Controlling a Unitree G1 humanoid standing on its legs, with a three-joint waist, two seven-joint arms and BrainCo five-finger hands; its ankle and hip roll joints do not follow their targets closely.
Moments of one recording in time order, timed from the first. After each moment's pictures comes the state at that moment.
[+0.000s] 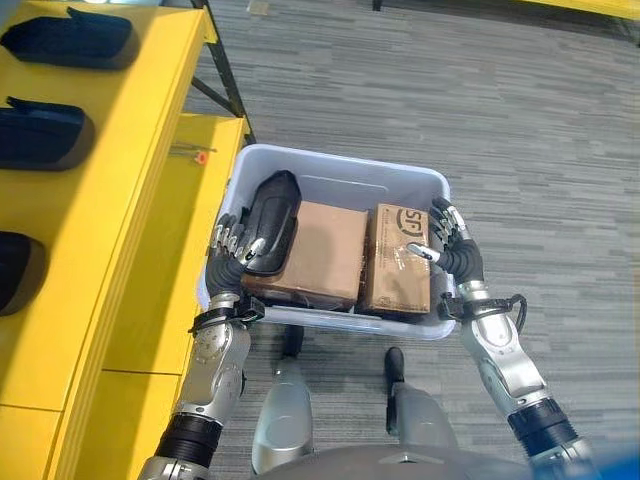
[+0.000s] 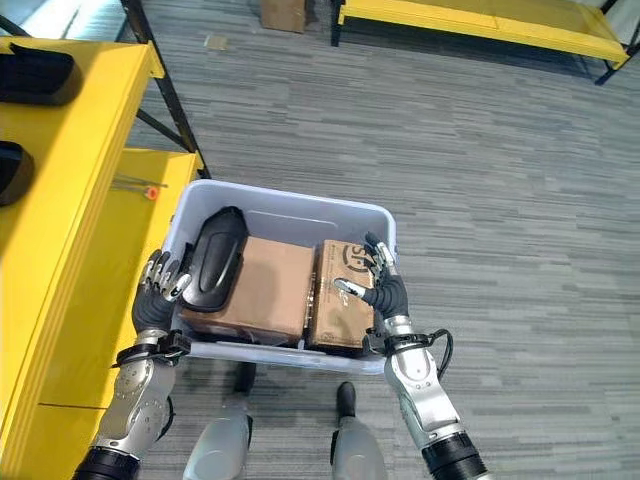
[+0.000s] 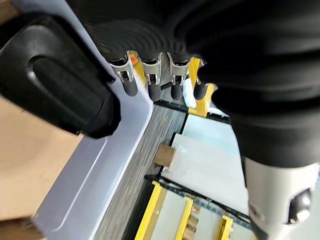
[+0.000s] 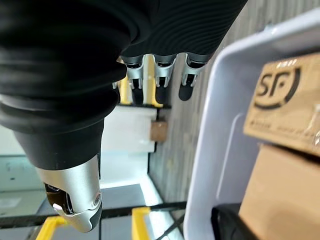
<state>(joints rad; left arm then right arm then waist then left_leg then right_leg) 0.02 0.30 -0.11 0.10 -0.60 -0.29 0.24 -0.06 -0.29 0.26 0.06 0.29 -0.24 -0.17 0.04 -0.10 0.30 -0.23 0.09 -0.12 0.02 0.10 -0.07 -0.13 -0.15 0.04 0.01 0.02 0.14</state>
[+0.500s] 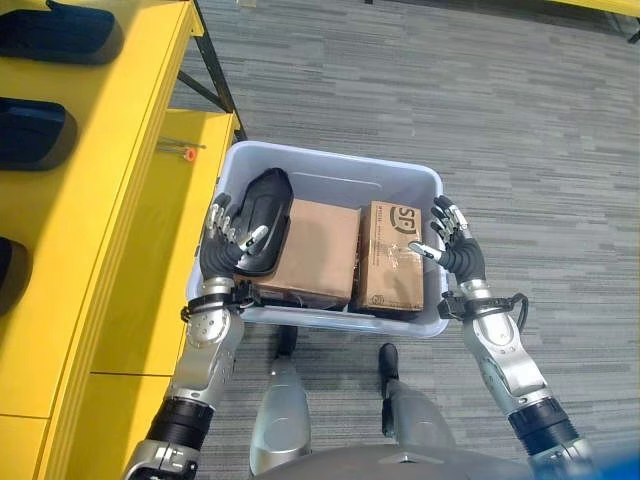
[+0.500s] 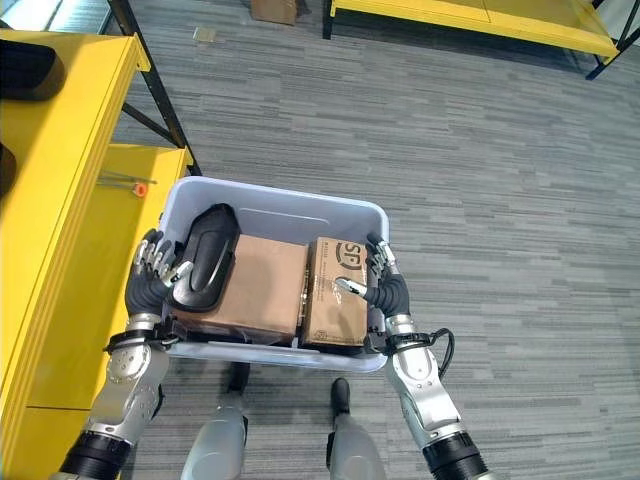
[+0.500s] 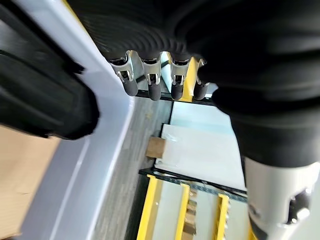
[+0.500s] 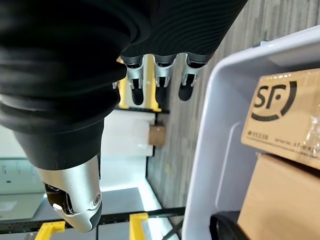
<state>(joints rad) -0.11 0.39 -0.10 0.10 -0.44 -0.30 0.29 -0.09 -0.29 0.26 0.05 0.29 -0.25 -0.17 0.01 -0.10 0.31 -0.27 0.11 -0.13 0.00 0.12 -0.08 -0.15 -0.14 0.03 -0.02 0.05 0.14</state>
